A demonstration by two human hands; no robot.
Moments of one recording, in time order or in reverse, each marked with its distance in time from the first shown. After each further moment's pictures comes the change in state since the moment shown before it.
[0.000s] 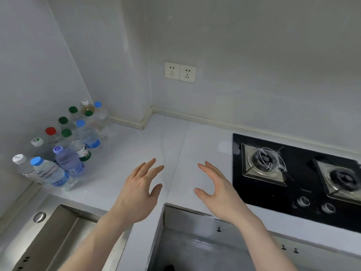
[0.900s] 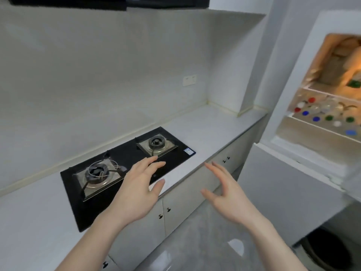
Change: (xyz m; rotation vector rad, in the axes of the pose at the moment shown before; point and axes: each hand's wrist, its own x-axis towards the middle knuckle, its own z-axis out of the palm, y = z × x) left_hand -0.092 0.476 0.173 -0.106 -0.295 0.968; right_hand -0.457 0.206 -0.207 0.059 0.854 0.502
